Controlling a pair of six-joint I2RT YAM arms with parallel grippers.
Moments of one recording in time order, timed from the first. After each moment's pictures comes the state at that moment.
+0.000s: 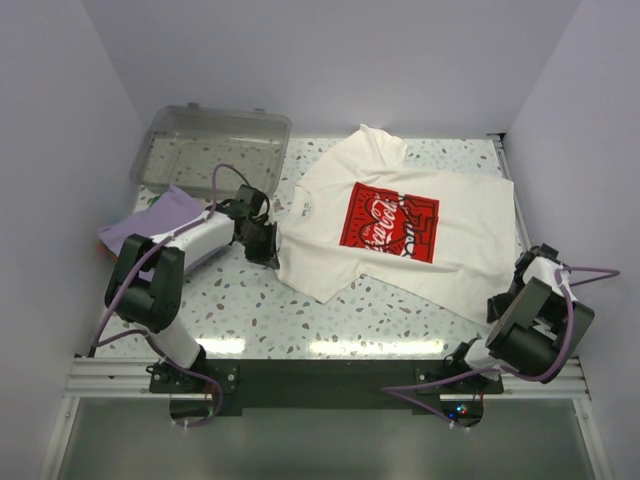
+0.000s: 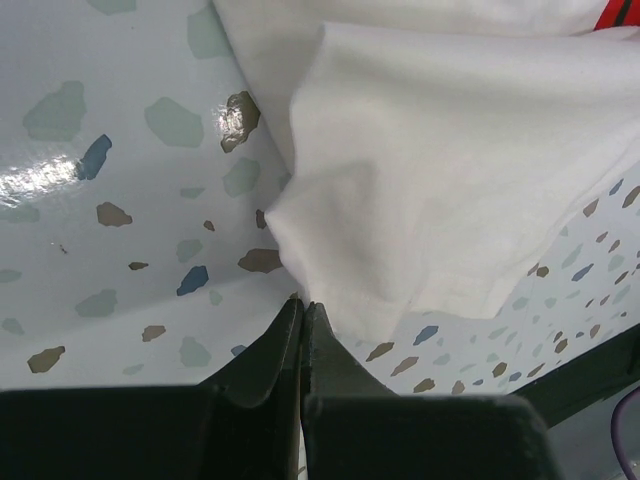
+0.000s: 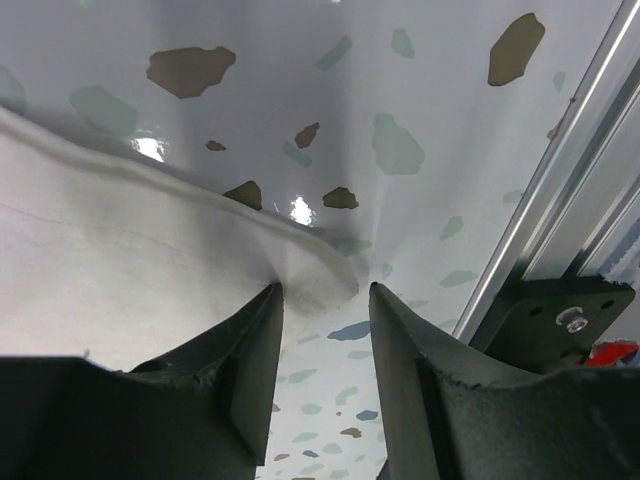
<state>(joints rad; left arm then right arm) -0.36 1.68 1.02 -0.57 0.31 -0.33 -0.65 1.38 0.70 -0.90 0.27 0.80</state>
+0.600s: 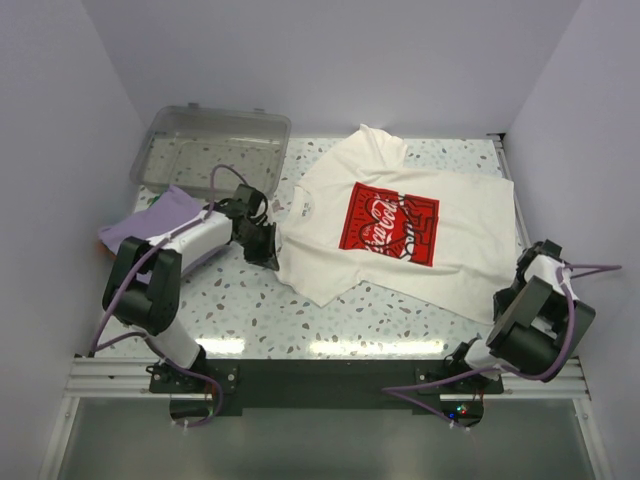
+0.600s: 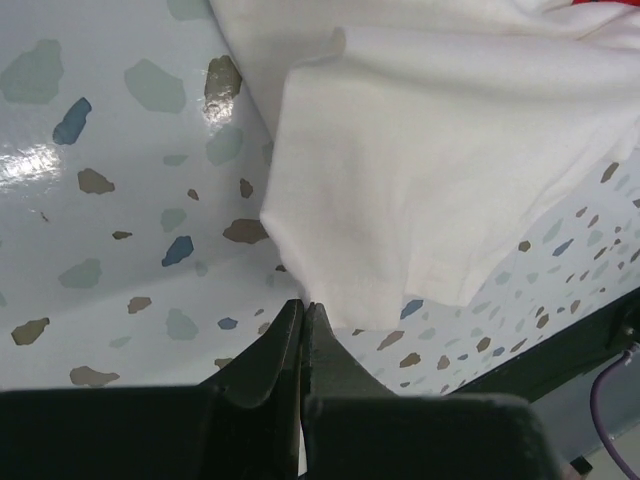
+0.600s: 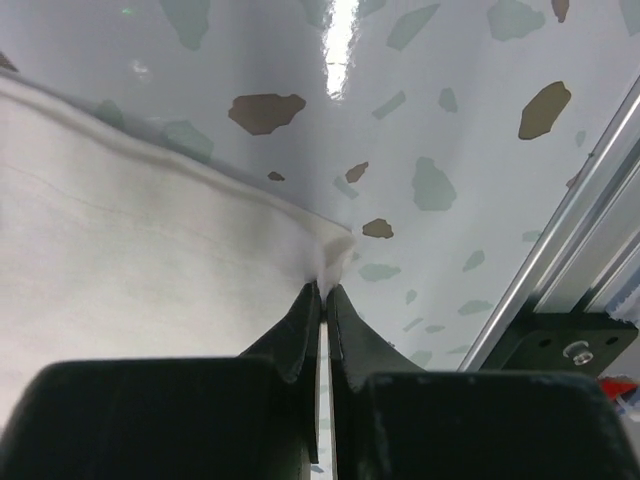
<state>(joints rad) -0.35 1.67 1.03 -0.61 0.33 -0.33 -0.65 1.39 0.71 -0.84 0.27 0.75</state>
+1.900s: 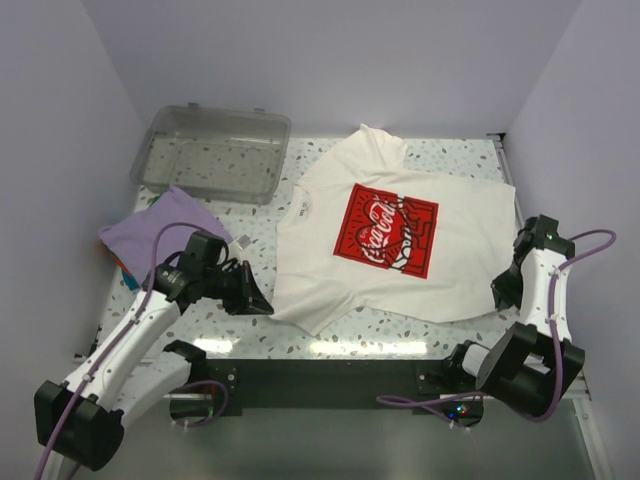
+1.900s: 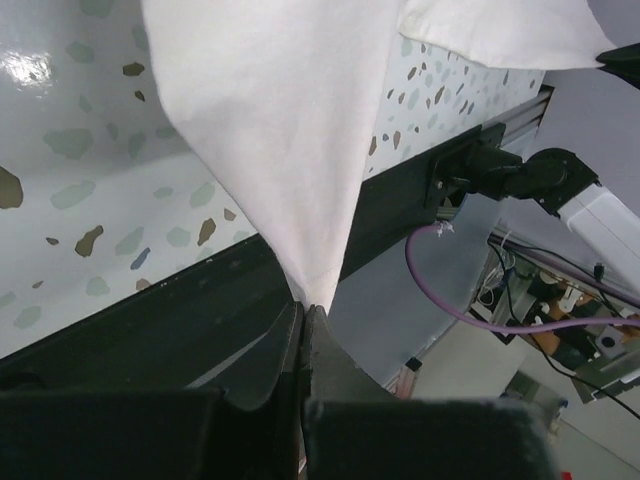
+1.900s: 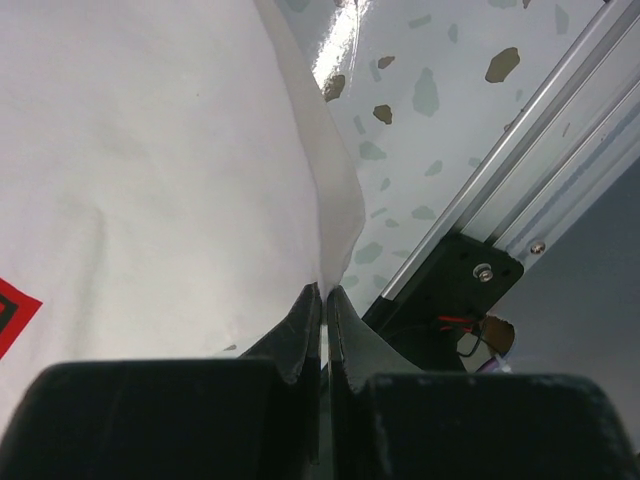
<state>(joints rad) -0.37 0.89 0.68 -0.83 0.62 -0.68 -0.47 1.17 0.92 -1.19 0.27 0.59</state>
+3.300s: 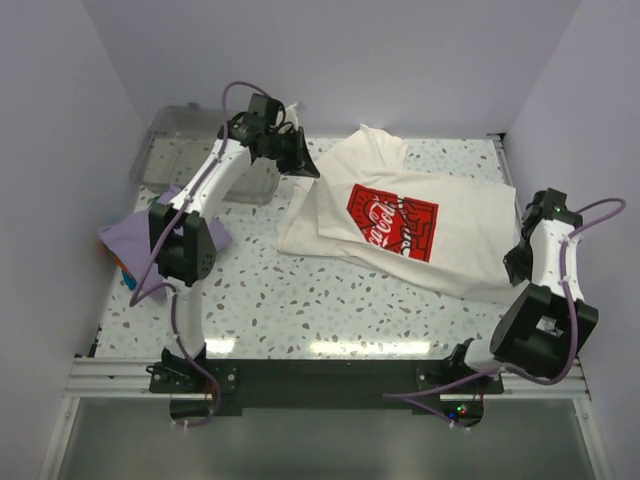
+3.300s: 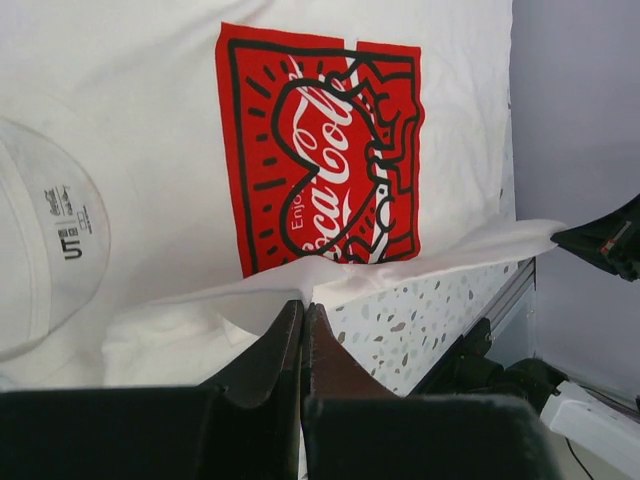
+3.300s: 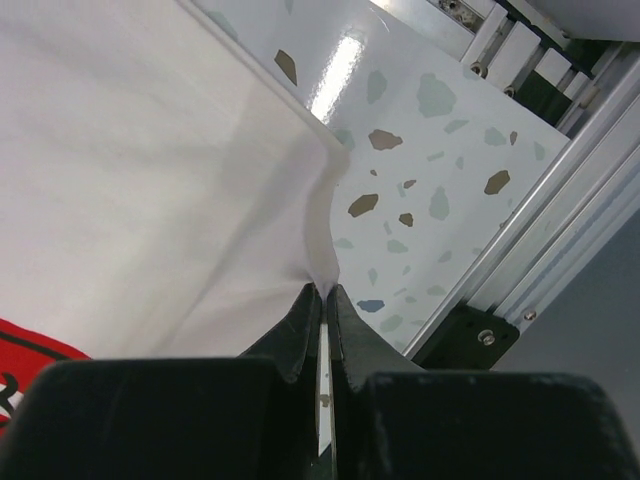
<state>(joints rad) -0.34 2.05 1.98 -0.77 0.57 -0.46 -0.46 1.38 1.11 -1.10 0.35 0.56</state>
